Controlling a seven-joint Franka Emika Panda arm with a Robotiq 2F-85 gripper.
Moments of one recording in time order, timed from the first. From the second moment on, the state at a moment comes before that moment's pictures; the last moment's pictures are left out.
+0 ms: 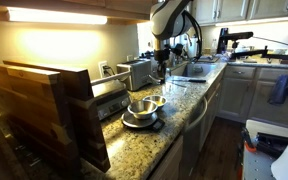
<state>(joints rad) -0.14 0.08 -0.12 -2.19 -0.10 2.34 -0.50</state>
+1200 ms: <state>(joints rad) -0.27 0.40 -0.14 -1.93 0.03 2.36 -0.52</state>
